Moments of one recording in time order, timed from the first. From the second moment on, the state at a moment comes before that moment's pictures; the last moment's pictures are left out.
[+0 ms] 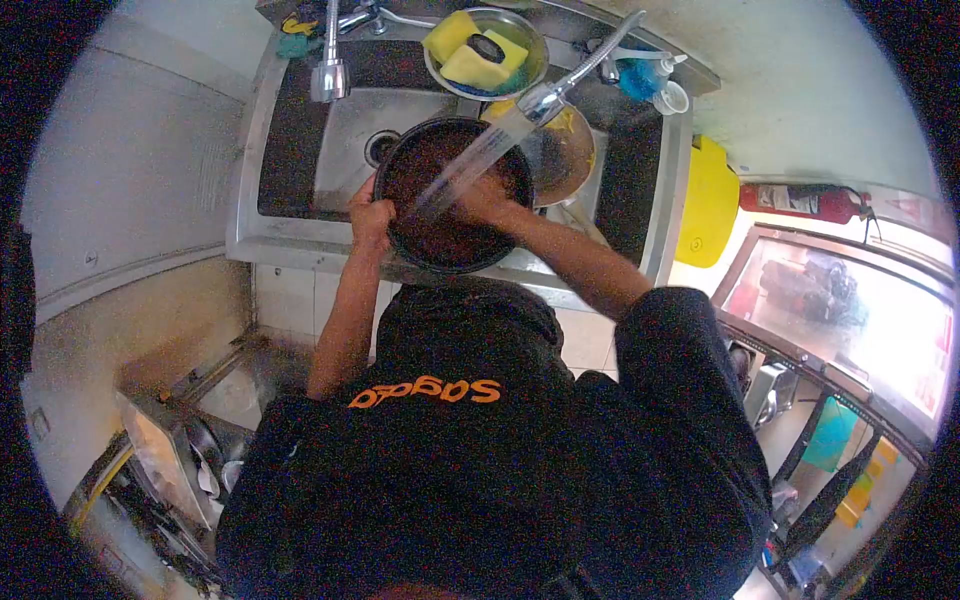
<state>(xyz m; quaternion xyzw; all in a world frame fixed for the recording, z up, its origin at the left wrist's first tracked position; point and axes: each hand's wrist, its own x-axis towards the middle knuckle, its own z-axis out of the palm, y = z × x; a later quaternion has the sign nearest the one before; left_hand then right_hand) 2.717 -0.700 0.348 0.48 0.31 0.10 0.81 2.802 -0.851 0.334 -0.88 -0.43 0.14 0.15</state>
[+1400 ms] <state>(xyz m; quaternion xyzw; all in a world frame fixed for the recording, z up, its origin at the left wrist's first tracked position) 2.708 -0.705 0.360 0.56 0.34 0.10 0.75 2.801 -0.859 0.384 -0.78 -0.01 0.49 0.39</state>
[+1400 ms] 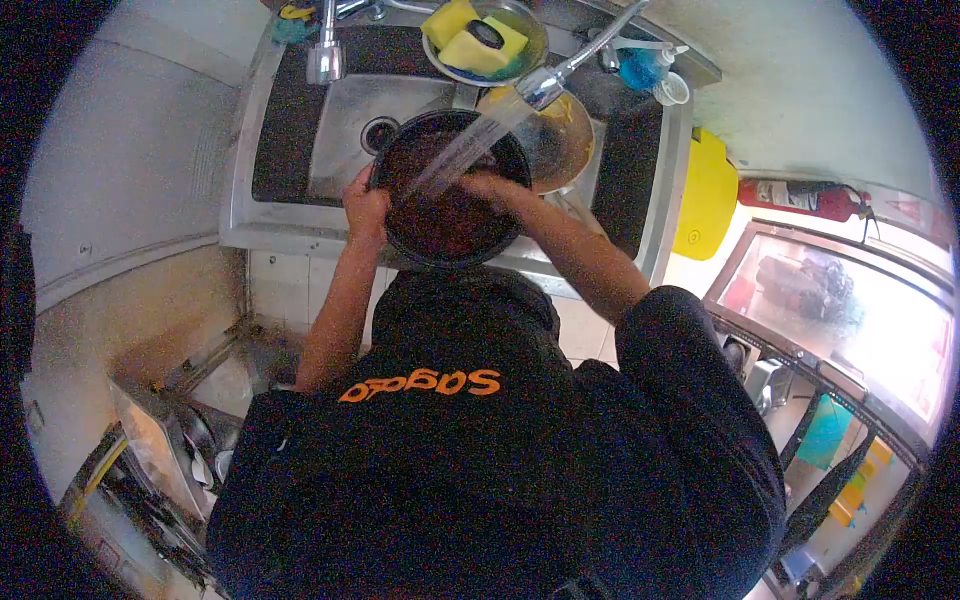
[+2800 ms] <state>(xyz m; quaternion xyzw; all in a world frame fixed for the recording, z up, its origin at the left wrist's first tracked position) 2.708 -0.705 0.363 0.51 0.34 0.09 0.78 2.782 -0.831 0.308 -0.89 -0.38 0.21 0.10</state>
